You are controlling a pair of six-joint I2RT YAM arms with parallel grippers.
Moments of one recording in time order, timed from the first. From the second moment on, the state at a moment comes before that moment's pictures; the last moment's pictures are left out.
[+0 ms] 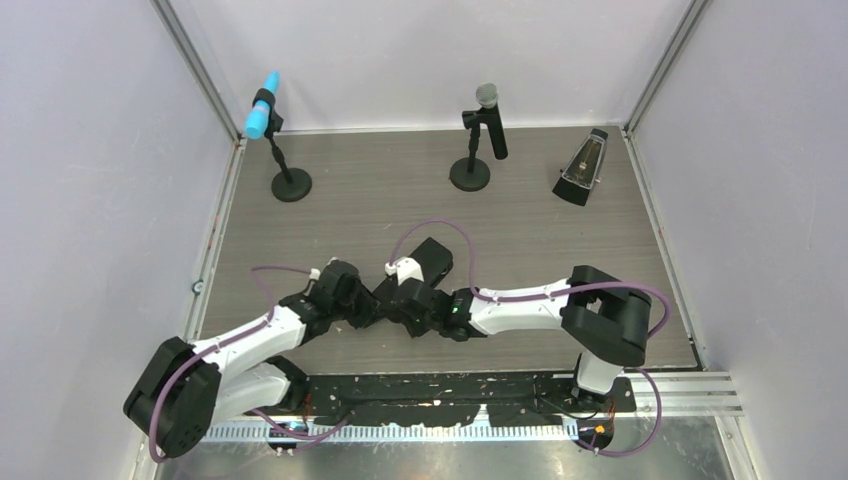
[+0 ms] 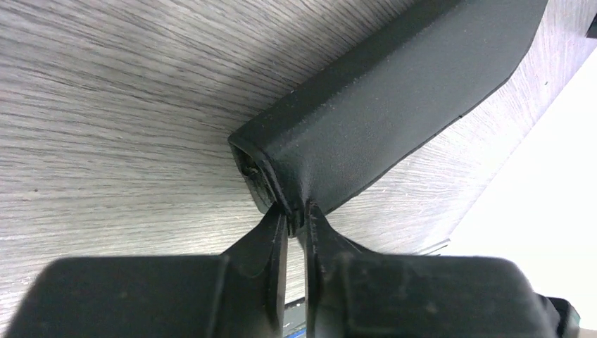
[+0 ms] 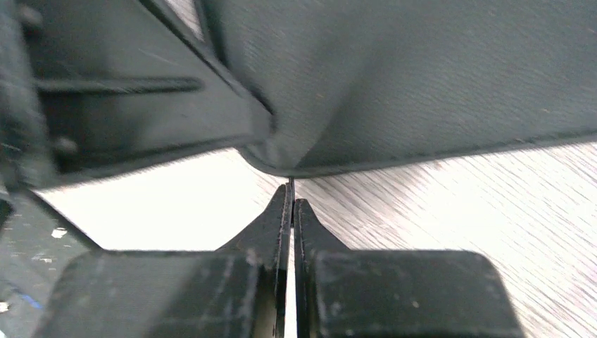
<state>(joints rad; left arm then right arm) -0.60 1.08 0.36 -0.14 0.10 -1.31 1.20 1.72 0.94 -0.07 0.23 0.53</state>
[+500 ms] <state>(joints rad) -0.58 1.10 0.45 -0.29 0.11 -1.15 0.99 1.50 0.75 -0.15 0.41 0.48</state>
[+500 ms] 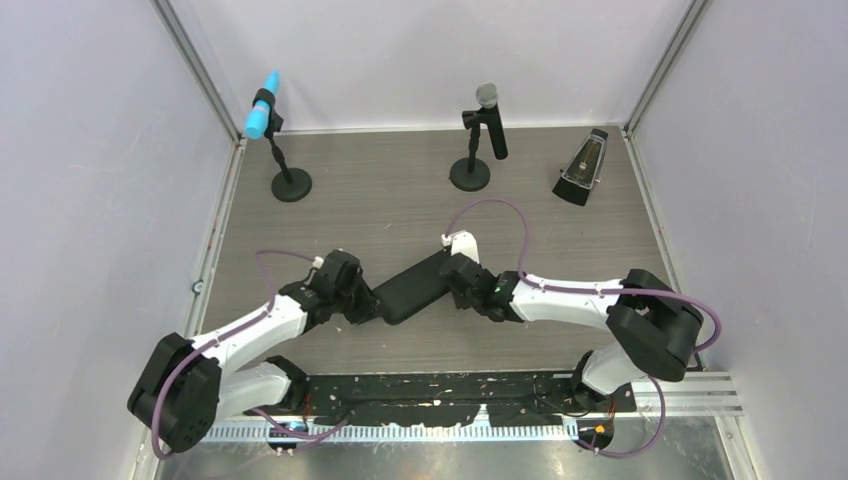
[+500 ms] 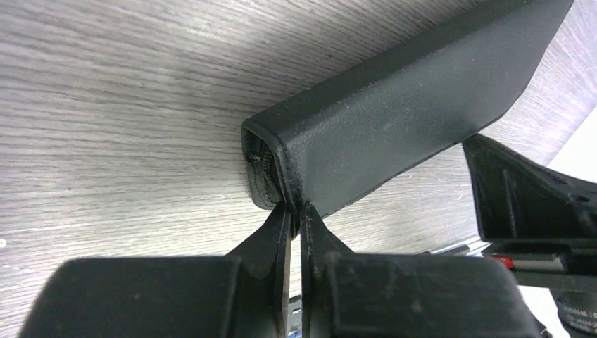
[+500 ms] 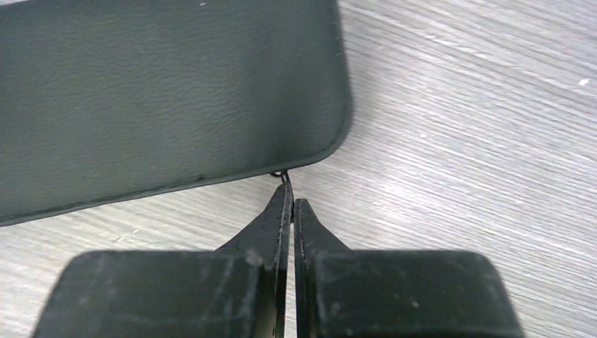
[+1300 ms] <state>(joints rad) -0.37 1.39 0.81 -0.44 0.03 -0.88 1.18 1.59 0.85 -0.13 0.27 0.50</state>
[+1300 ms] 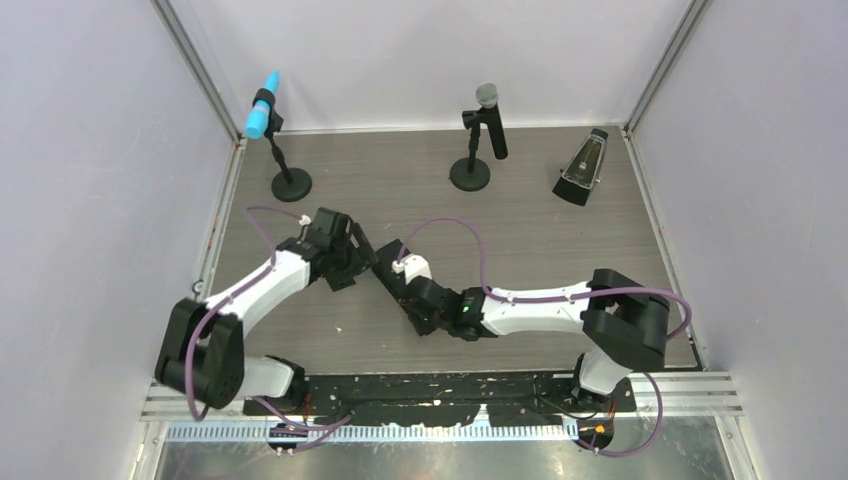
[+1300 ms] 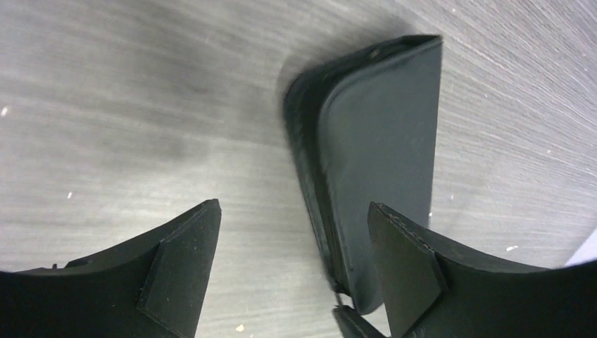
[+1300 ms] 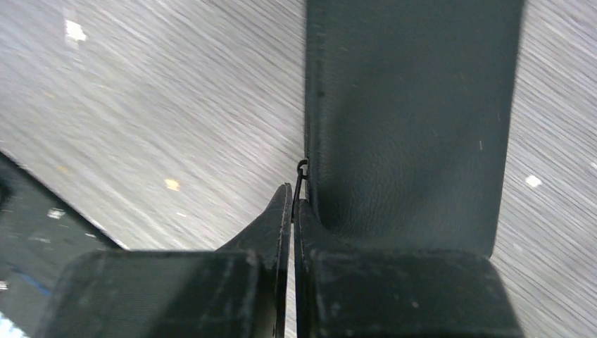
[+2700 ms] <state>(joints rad) -0.54 1.23 0.57 -0.32 0.19 -1.08 1.23 1.49 0.77 -0.13 0.36 0.55</state>
